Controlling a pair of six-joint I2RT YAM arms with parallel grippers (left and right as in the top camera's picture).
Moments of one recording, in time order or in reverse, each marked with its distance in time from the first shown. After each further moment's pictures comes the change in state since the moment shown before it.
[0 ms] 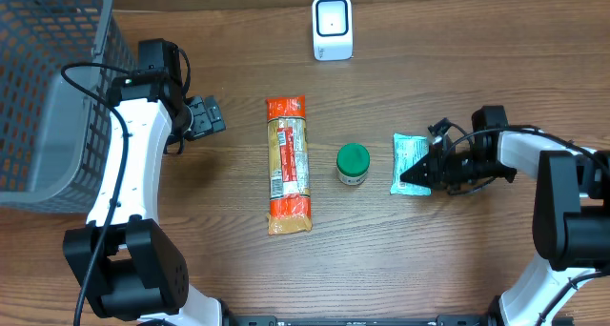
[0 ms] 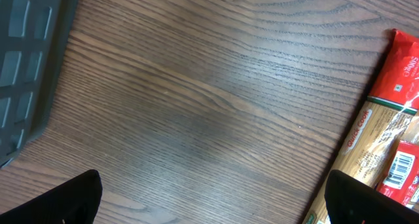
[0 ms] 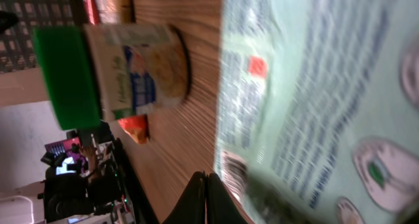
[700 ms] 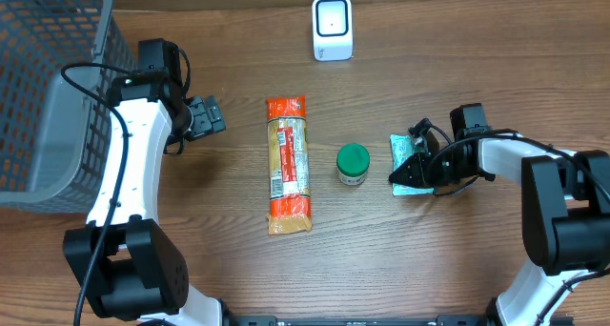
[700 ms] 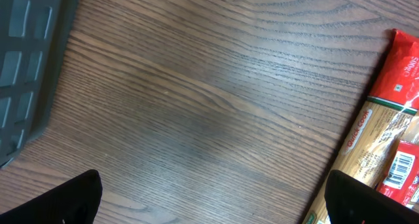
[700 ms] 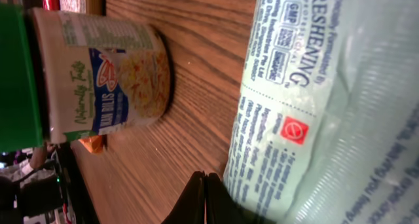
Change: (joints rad) left arm 0.000 0.000 0.000 0.000 0.000 0.000; right arm 0.107 -0.011 -0.056 0.215 0.135 0.040
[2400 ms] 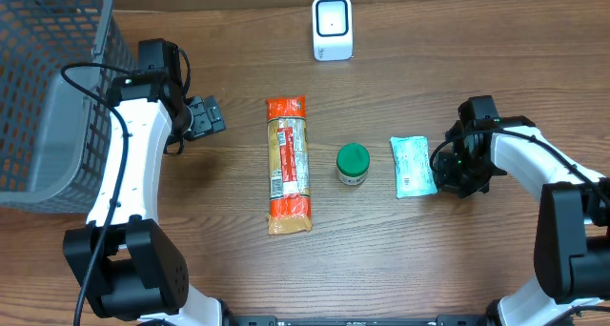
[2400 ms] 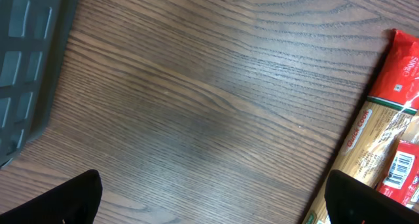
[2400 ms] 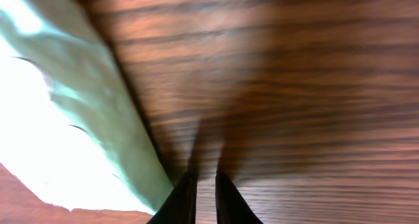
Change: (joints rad) left arm 0.000 0.000 0.000 0.000 0.000 0.000; right arm -0.004 -0.142 0.081 -0.360 0.619 0.305
